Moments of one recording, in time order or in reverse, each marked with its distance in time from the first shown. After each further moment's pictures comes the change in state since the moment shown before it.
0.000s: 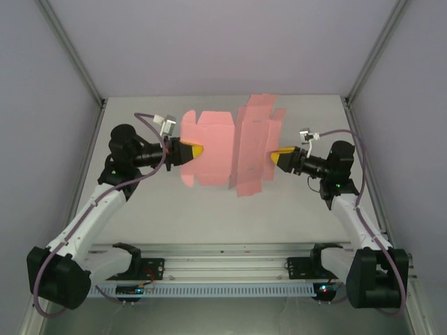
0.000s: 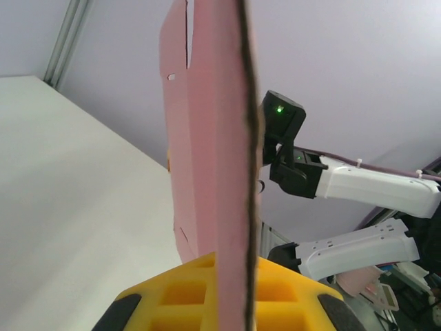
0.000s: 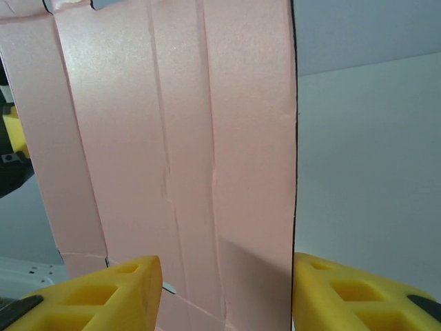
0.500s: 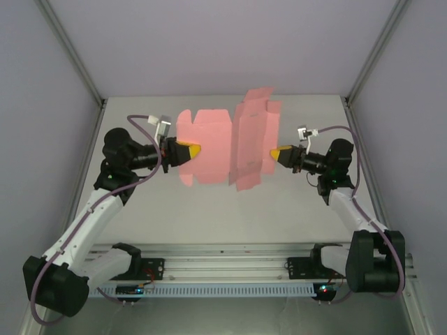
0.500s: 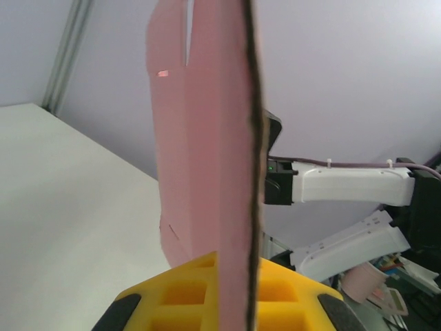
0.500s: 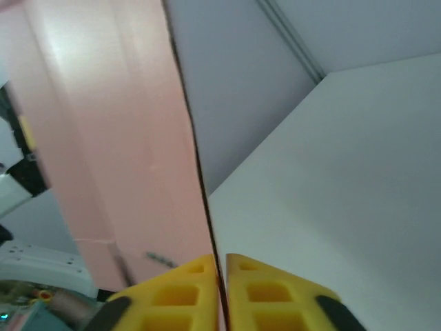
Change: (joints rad) left arm 0.000 -0.054 -0.015 0.034 -0.027 -0.012; right arm -0.004 0.114 -0.008 0.270 -0.109 0.167
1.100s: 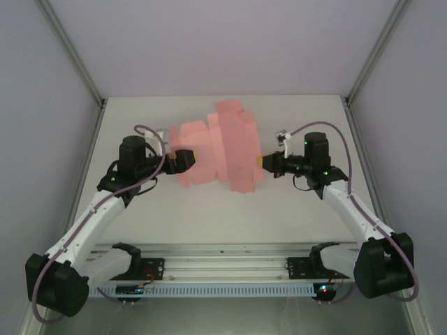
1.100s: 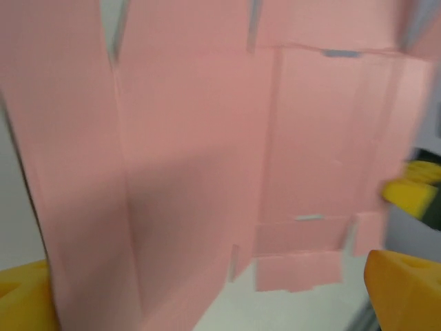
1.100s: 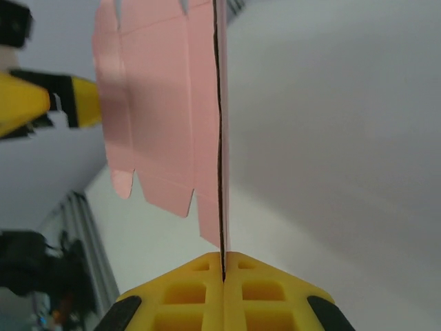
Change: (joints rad) left arm 0.000 0.000 -0.067 -0.524 -0.618 0.098; right arm 0.240 -0.015 0.193 -0.805 0.462 -0.547
